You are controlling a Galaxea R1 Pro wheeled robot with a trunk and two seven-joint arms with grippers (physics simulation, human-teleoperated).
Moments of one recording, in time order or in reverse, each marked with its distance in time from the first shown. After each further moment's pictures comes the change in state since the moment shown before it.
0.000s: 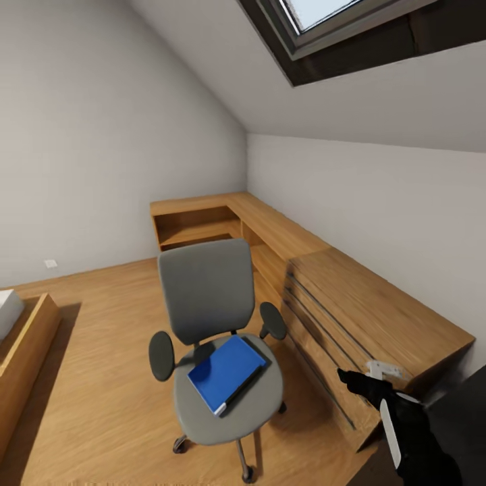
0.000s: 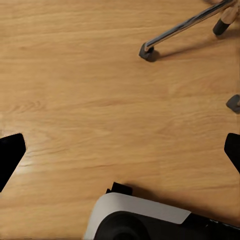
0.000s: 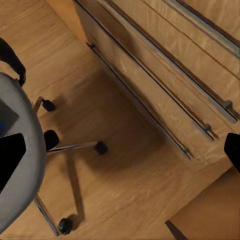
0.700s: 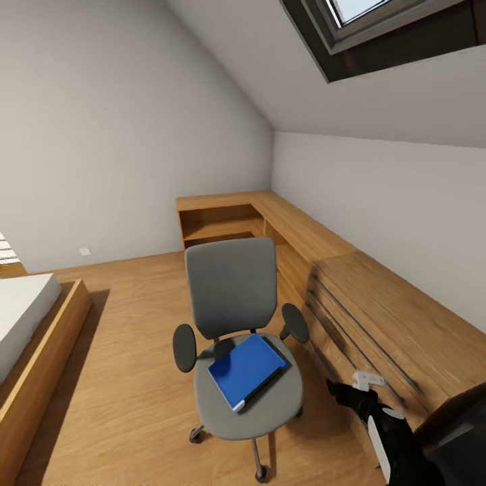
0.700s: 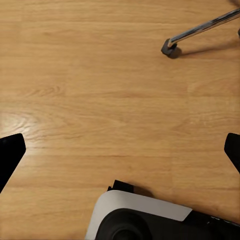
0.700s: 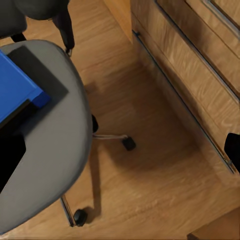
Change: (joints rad) left arm 0.000 0.003 0.001 0.000 -0.001 0.001 -0.004; right arm 0.000 -0.006 0.057 0.194 0.001 -0.204 -0.001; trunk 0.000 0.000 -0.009
